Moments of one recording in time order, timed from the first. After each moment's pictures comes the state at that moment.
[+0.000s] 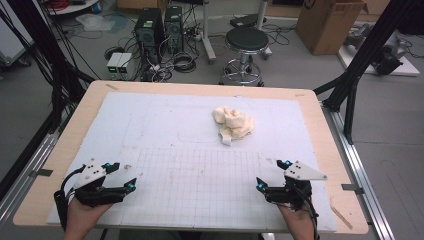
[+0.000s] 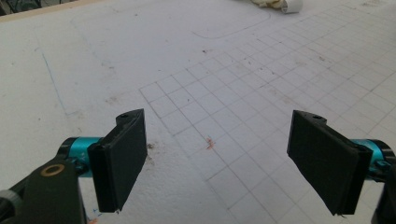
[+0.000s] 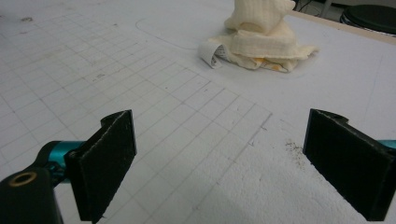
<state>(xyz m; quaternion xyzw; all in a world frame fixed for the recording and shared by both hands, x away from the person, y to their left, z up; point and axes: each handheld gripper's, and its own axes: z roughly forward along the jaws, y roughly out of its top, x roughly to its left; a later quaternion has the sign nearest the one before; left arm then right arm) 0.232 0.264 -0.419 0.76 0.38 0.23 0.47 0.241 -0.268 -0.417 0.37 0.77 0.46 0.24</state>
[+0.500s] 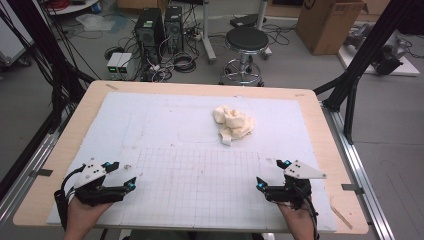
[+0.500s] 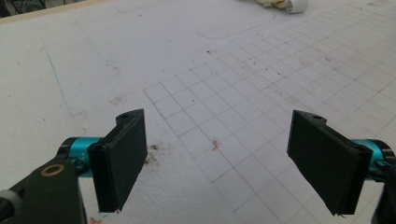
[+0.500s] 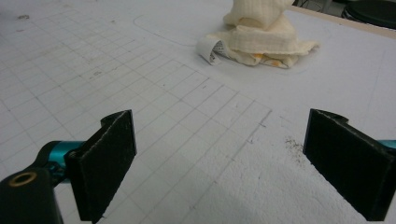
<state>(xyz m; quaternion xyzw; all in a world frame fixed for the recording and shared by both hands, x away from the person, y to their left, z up) 0.232 0.265 -0.420 0.76 0.38 0.23 0.47 0.244 -0.269 -0.419 0.38 0.77 0.46 0.23</state>
